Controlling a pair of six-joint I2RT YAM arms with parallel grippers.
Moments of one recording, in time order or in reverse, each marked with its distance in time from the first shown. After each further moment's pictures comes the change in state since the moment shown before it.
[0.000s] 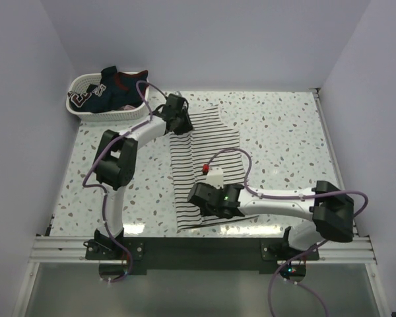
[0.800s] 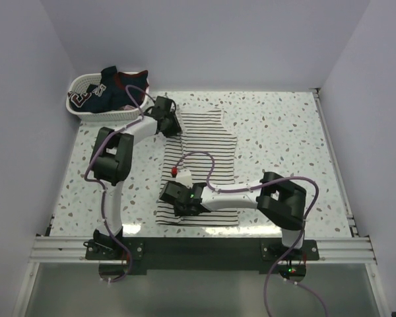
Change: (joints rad) left arm 0.096 0.042 -0.047 0.021 0.027 0.027; right arm 0.014 0.415 0.264 0.162 -0.114 -0.091
